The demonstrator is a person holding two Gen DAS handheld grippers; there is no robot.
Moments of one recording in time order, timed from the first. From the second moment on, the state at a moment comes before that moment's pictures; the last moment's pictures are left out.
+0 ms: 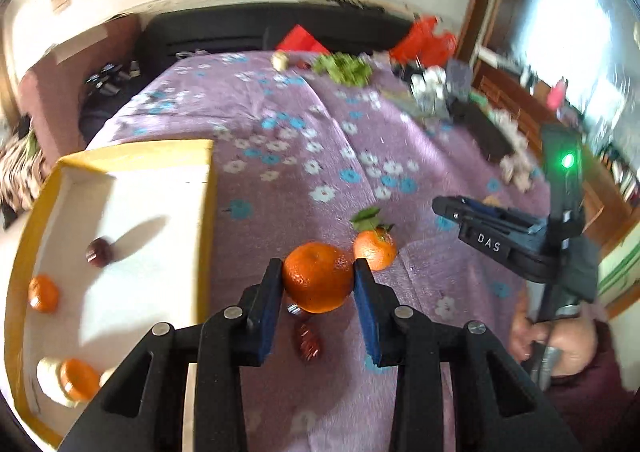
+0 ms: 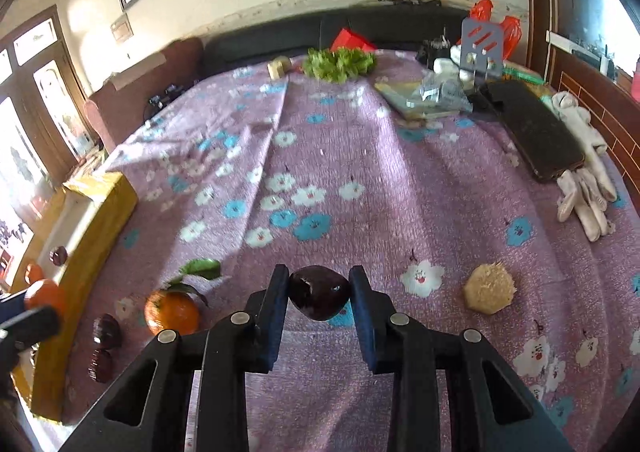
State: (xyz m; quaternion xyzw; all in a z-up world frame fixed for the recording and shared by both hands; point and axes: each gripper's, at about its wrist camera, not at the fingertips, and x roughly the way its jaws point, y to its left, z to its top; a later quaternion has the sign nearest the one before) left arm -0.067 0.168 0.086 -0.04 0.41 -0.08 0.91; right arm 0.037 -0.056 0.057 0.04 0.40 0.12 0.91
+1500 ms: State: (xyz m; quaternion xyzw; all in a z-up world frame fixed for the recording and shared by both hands) left arm -0.187 0.414 0.059 -0.22 0.37 0.13 0.89; right arm -0.075 0.221 0.069 -0.14 0.40 0.33 0.84
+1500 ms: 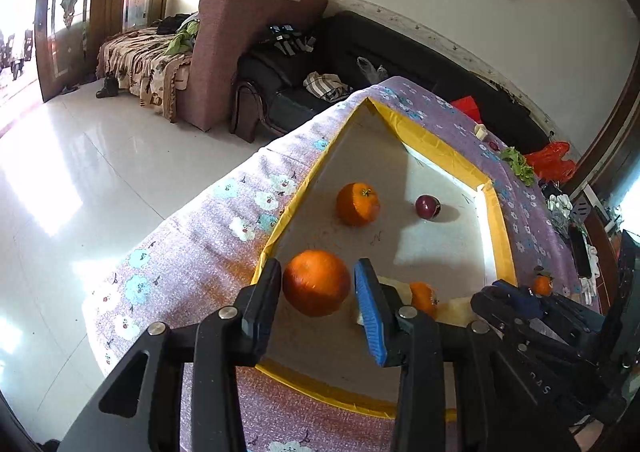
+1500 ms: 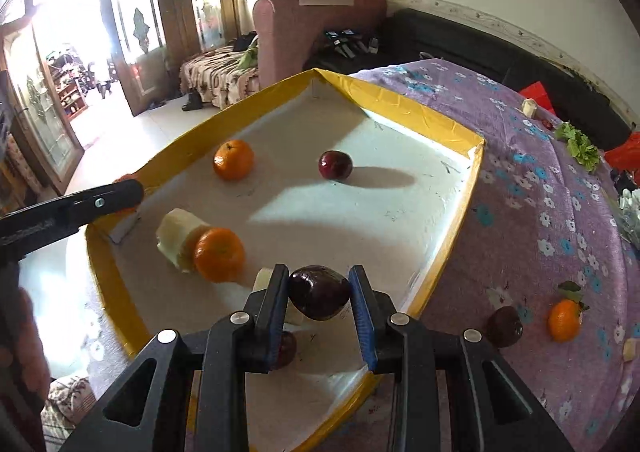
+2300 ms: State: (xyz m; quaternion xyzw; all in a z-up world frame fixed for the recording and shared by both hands) left arm -0.179 0.342 0.104 -0.19 0.34 0.11 0.91; right arm -0.070 0.126 0.090 -0.03 0.37 0.29 0.88
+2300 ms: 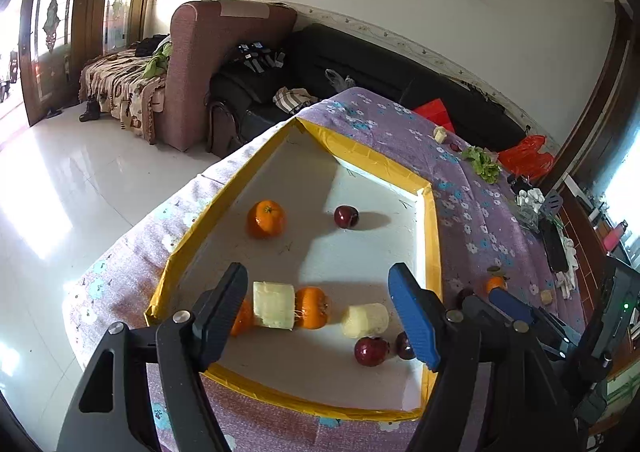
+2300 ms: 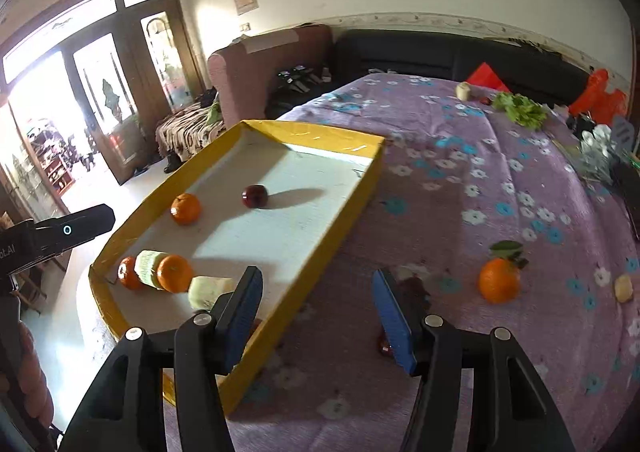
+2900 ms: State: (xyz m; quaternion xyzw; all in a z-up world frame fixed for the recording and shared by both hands) left arm -0.220 0.379 0.131 -0.26 0.31 0.17 0.90; right arm -0.062 0.085 0.152 0.03 0.35 0.33 0.88
